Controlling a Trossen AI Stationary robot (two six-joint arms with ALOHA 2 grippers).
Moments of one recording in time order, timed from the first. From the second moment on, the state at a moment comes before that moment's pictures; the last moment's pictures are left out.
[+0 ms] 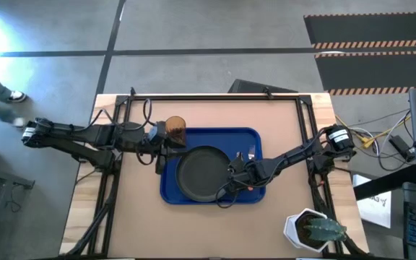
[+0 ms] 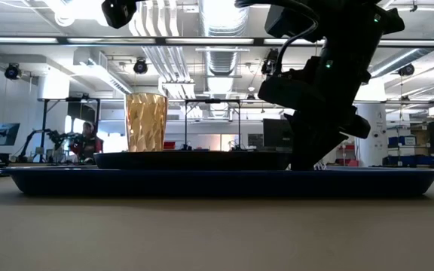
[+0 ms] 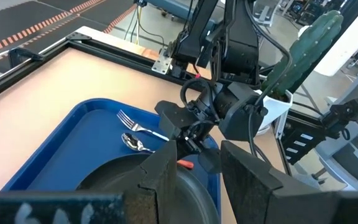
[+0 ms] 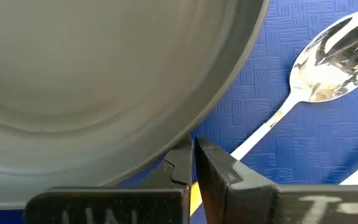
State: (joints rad) left arm -0.11 0.98 0.93 -0.25 -0.13 -0.38; right arm 0.27 1.81 1.06 -0.51 0.29 1.05
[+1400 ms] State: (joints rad) left arm -0.11 0.98 0.93 -0.25 -0.13 -0.38; right arm 0.27 1.80 1.06 -0.54 0.24 1.10
